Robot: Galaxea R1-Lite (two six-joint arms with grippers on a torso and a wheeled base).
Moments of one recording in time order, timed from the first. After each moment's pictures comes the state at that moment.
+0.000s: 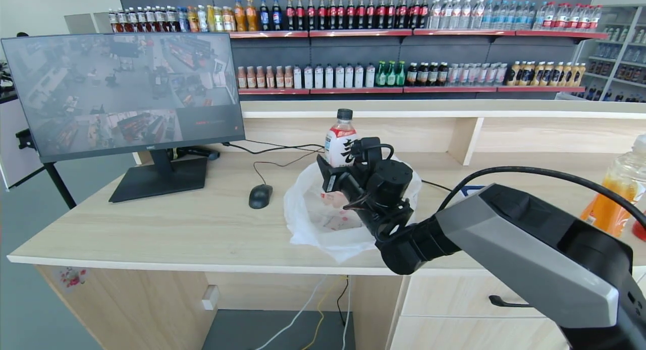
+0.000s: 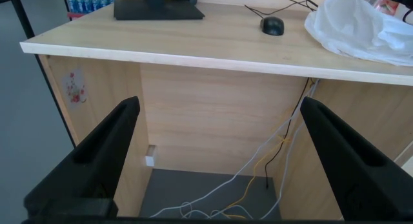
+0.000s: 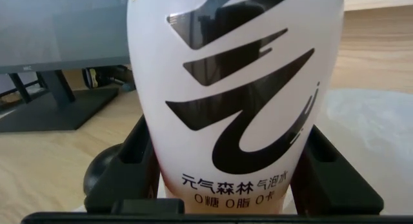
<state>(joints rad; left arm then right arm) 0.00 0.00 0.00 0.00 0.00 0.00 0.61 2.45 -1.48 -1.24 -0.18 0.08</state>
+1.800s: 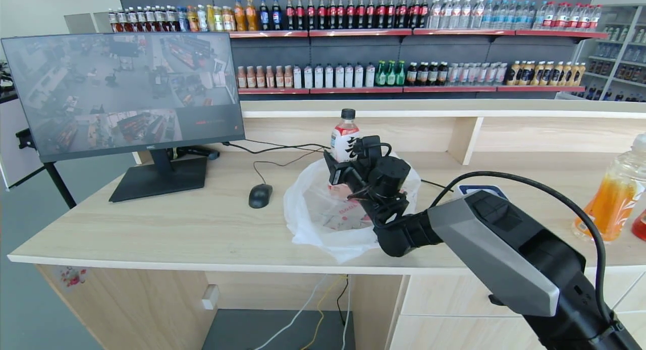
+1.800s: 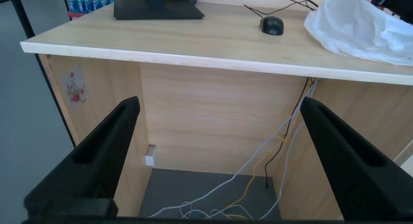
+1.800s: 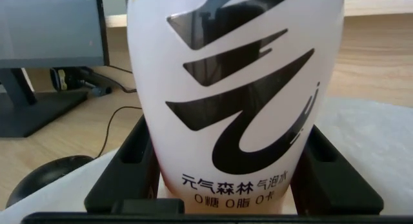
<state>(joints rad) 0.00 0.00 0.00 0.00 0.00 0.00 0.53 2.61 -1.76 -1.14 -0.10 0.03</state>
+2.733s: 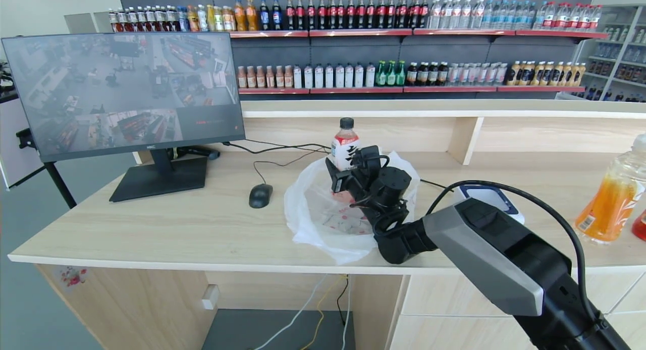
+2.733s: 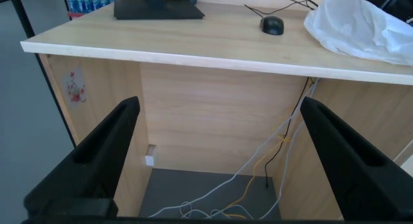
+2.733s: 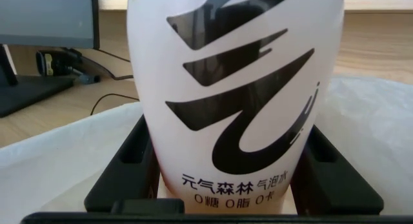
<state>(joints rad) 0.00 0.00 0.00 0.00 0.00 0.00 0.51 2.67 -1.75 -1.24 -0.08 -0.05</state>
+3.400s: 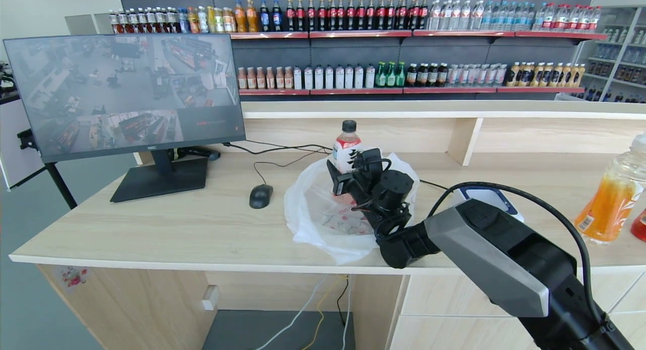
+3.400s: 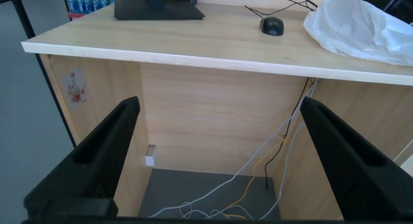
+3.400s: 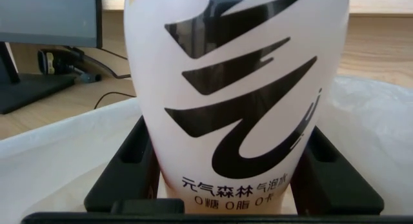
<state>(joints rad) 0.00 0.00 0.00 0.00 0.00 0.00 0.52 2.67 -1.69 -1.27 -0.08 -0.06</state>
